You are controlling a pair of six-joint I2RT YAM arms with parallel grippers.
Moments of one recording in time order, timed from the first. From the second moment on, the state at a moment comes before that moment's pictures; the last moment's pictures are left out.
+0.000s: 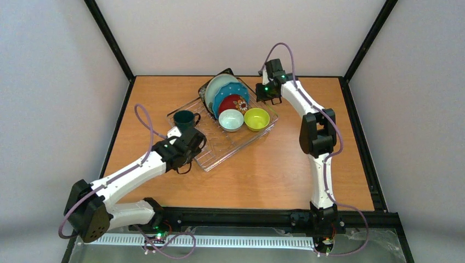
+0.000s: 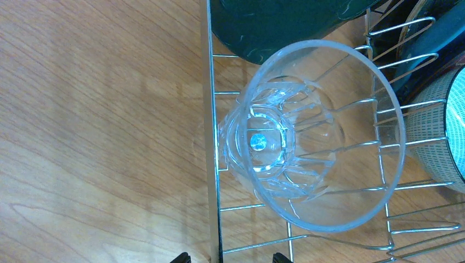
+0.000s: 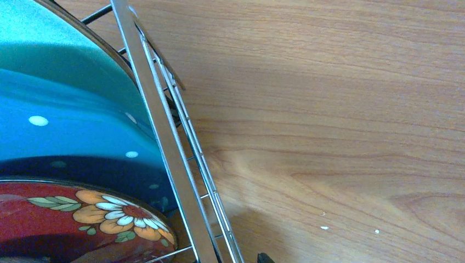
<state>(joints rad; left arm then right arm) -0.69 1.16 0.81 -0.74 -0.43 -1.29 0.30 2.27 2.04 -0.74 -0.18 0.15</state>
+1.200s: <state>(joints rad) -0.67 1.27 0.81 -0.70 -0.46 -1.22 0.31 2.20 1.90 -0.63 -0.17 0.11</state>
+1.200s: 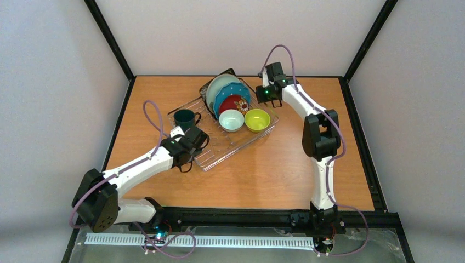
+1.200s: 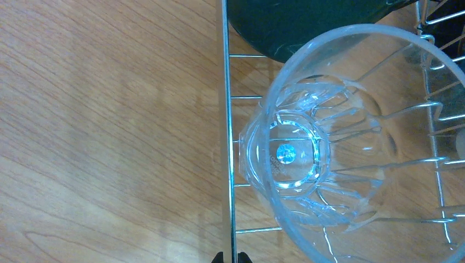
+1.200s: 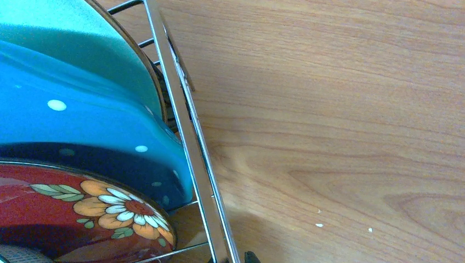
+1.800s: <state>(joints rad) -0.62 1.28 0.83 -0.71 -0.46 -1.14 0.31 2.06 1.69 -0.57 -0.10 0.18</state>
